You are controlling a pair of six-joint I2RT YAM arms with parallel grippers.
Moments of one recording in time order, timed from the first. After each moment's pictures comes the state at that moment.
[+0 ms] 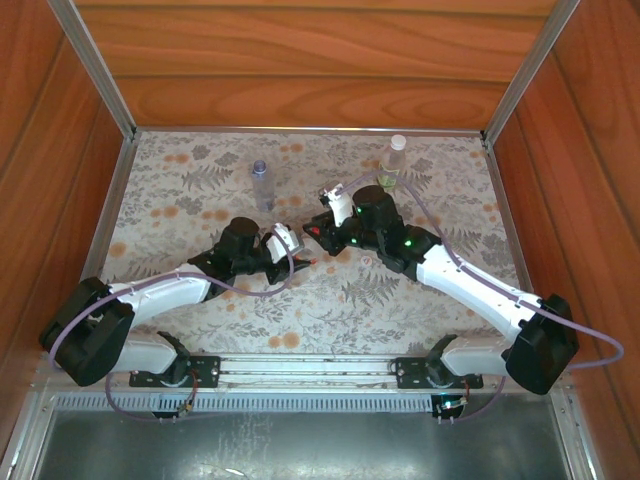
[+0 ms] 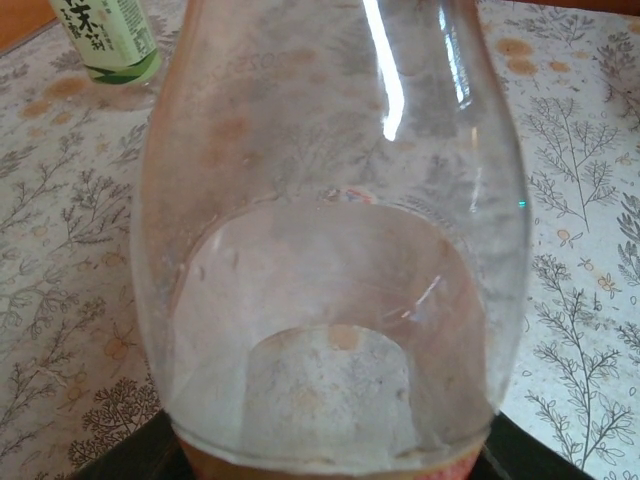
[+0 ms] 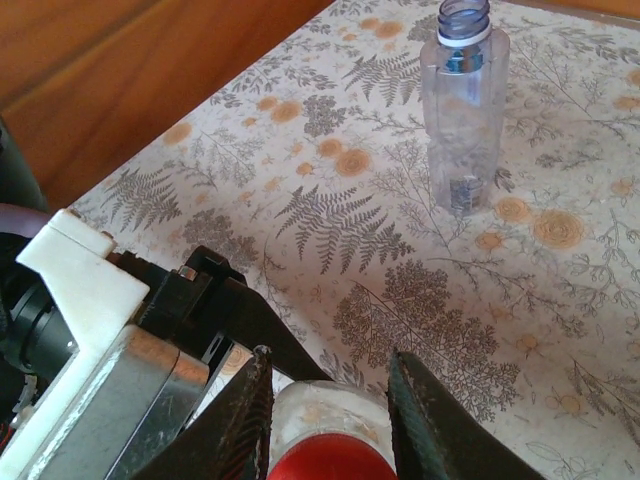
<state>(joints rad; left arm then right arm) -0.69 1.32 0.55 0.26 0.47 0.27 0.80 1.27 0.97 -0.22 -0.27 0.15</state>
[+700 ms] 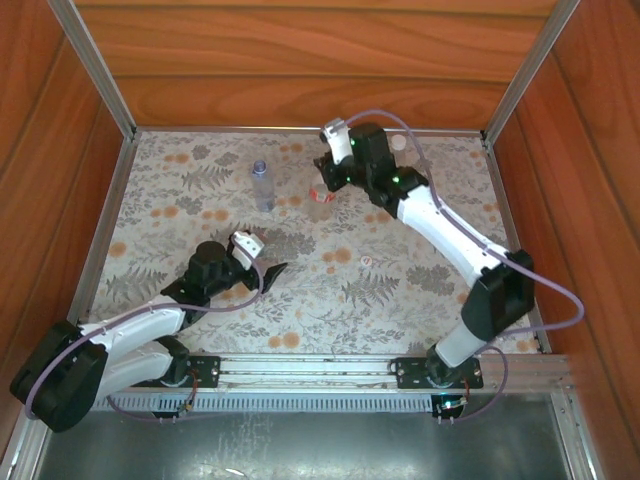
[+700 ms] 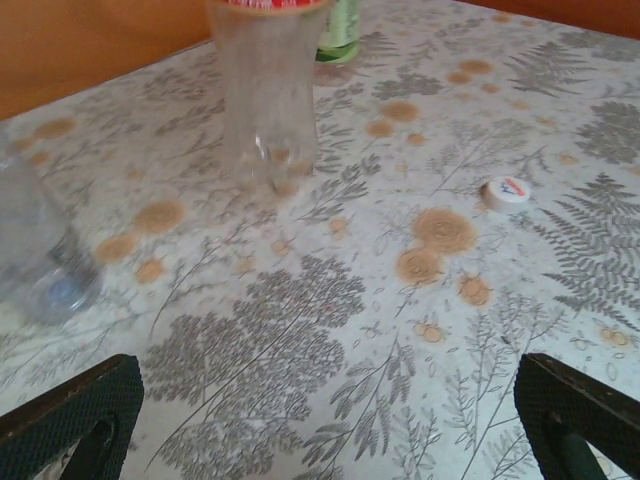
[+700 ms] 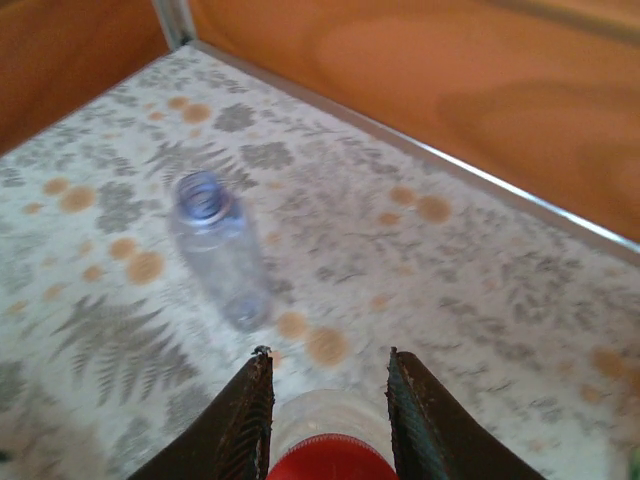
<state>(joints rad) -0.60 1.04 0.25 0.43 0.22 0.08 0.60 1.65 1.51 -0.38 -0.09 -0.08</state>
